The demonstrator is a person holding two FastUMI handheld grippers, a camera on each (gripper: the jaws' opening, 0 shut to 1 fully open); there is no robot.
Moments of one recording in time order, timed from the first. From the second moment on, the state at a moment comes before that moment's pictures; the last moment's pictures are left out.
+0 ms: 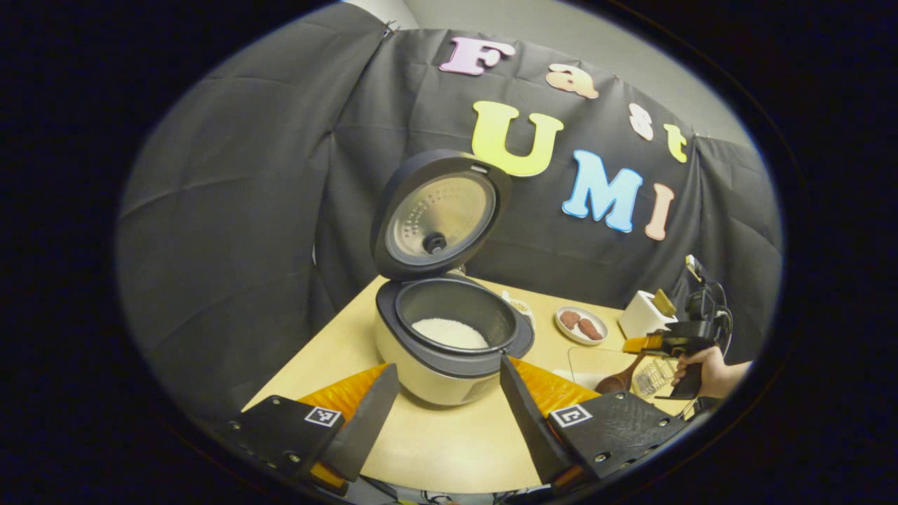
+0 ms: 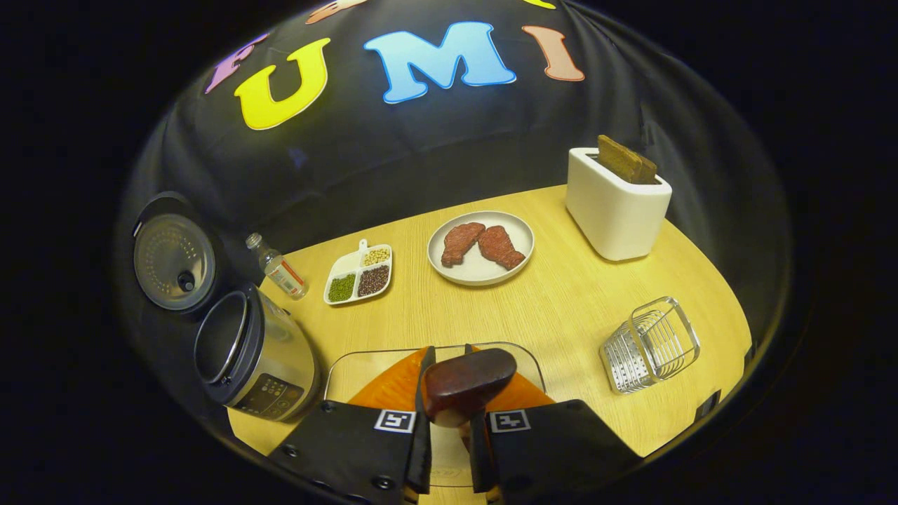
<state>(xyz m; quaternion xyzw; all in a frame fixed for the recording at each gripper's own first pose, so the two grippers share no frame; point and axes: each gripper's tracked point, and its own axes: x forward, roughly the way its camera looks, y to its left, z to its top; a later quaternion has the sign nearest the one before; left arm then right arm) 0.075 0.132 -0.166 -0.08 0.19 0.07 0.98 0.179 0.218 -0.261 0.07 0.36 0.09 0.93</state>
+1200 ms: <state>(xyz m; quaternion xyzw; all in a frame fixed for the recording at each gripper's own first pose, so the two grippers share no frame) 0.053 0.146 -0.152 -0.06 0.18 0.09 0.98 0.152 0.256 -0.253 0.25 0.43 0.10 0.86</state>
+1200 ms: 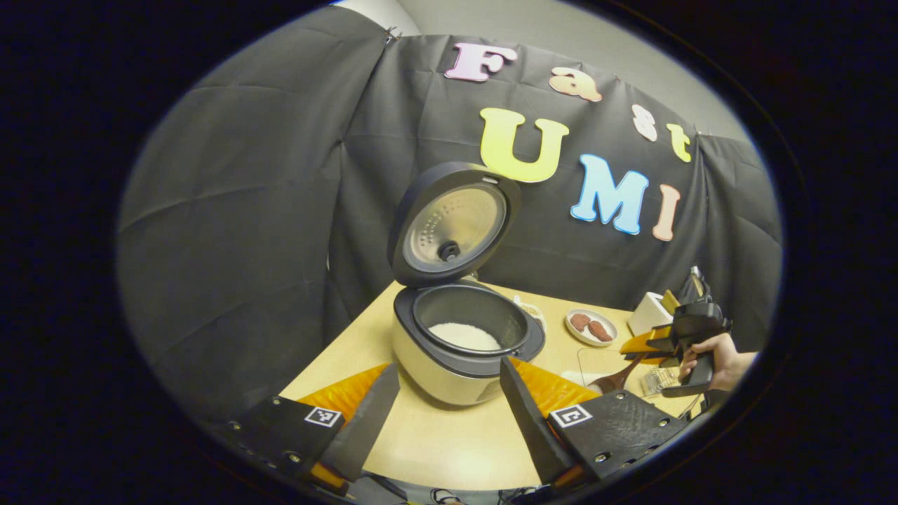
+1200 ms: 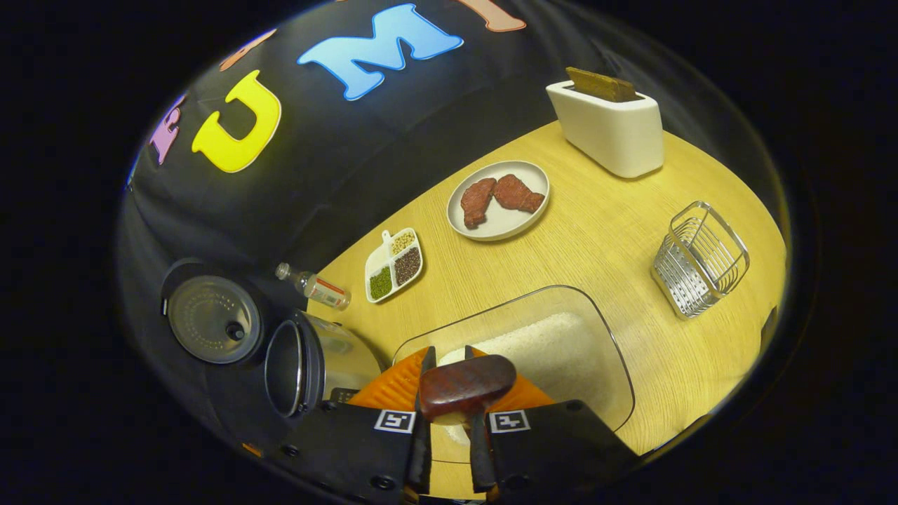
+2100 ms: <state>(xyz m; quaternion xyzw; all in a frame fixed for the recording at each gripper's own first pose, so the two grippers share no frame) 0.048 0.151 -0.140 -0.02 0.16 0.08 0.98 0.174 0.206 -0.195 0.45 0.40 0.02 0.80</state>
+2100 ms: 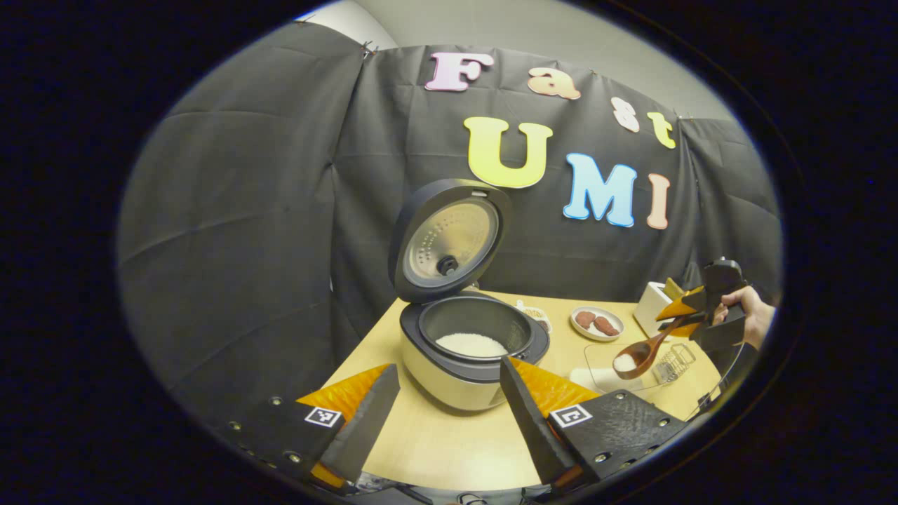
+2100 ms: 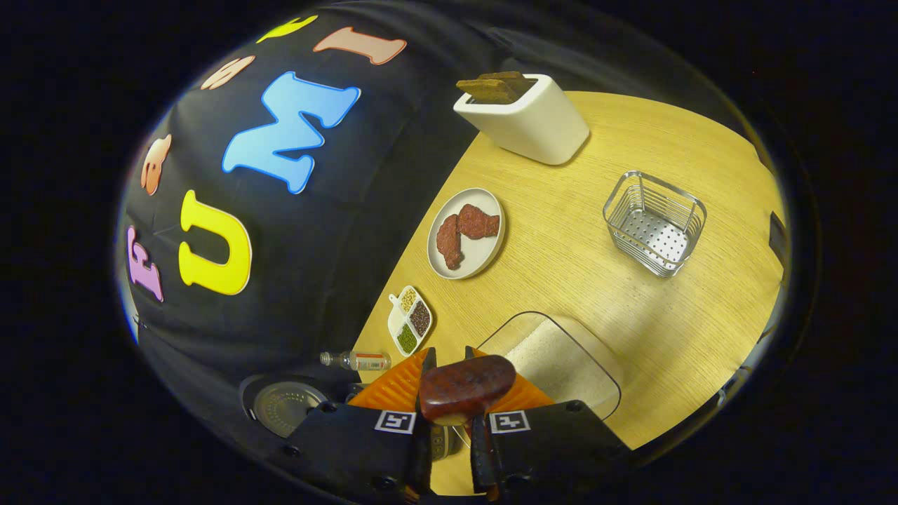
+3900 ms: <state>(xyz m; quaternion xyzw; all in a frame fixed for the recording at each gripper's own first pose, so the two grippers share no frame) 0.024 0.226 -0.142 -0.03 0.16 0.21 0.96 0.244 0.497 -0.104 0.27 0.37 0.26 0.85</state>
